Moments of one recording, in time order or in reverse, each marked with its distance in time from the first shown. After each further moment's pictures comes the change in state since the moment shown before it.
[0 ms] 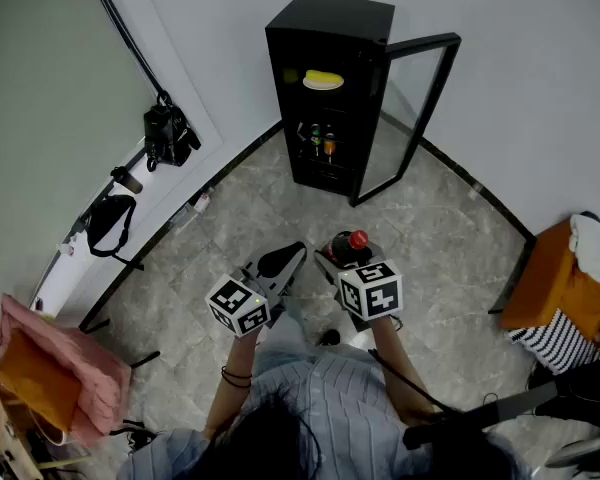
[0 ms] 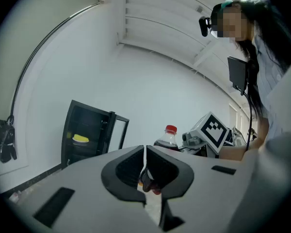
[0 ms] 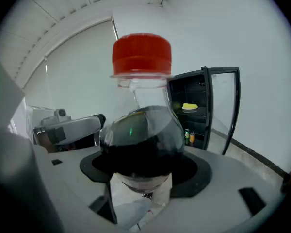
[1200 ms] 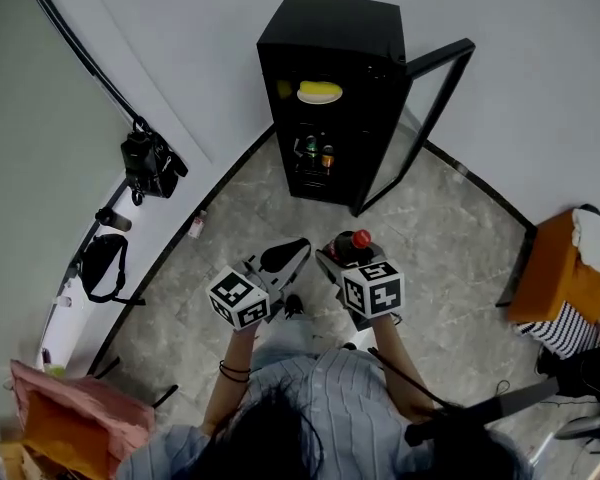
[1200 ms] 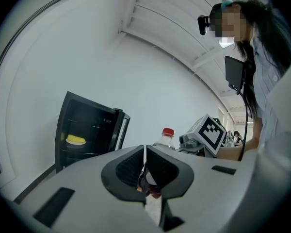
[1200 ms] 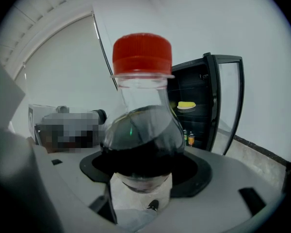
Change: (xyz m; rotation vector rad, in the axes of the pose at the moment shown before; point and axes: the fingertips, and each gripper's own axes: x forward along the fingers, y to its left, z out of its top) left arm 0.059 0.170 0.039 -0.029 0.075 -0.171; right arm 0.149 -0.038 0.081 0.123 0.021 -0.086
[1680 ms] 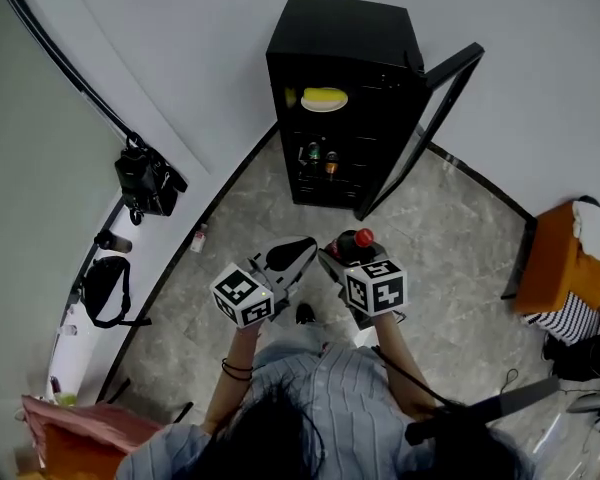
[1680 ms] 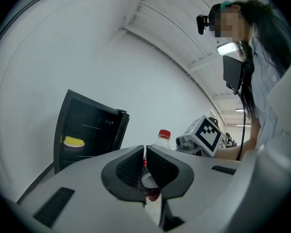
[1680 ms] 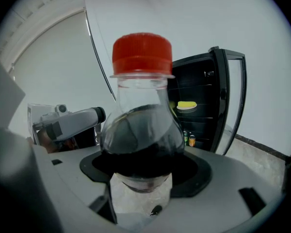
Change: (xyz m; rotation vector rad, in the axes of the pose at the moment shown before) left arm -0.011 0.077 0.022 -0.011 0.016 -0.109; right arm 0.072 0.017 0.036 0.050 0.003 -0.063
